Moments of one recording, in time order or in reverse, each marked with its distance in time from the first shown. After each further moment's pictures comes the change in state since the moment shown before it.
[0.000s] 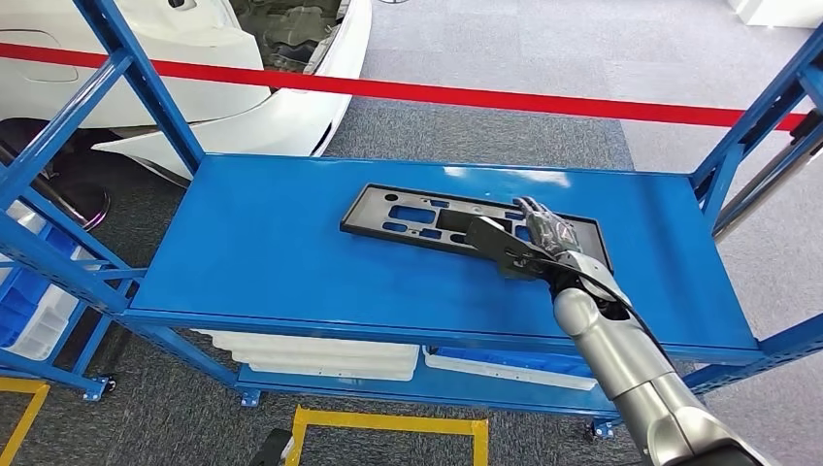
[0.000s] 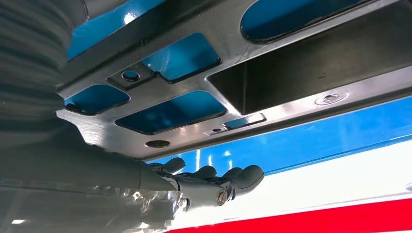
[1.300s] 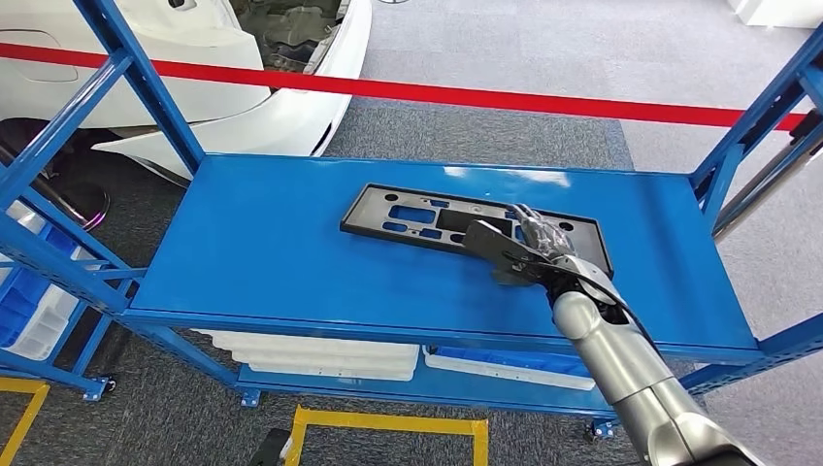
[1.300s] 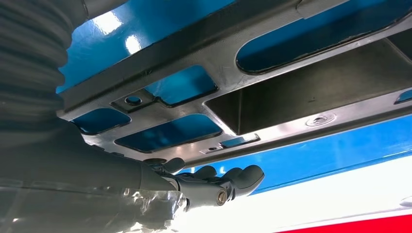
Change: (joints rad) left arm -0.003 0.000 0.025 0.000 -0.018 -0.014 0.007; right arm 0.020 0.000 0.002 -0.033 -0.051 0.031 0.007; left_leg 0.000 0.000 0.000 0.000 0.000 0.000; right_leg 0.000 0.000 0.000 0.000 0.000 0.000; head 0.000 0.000
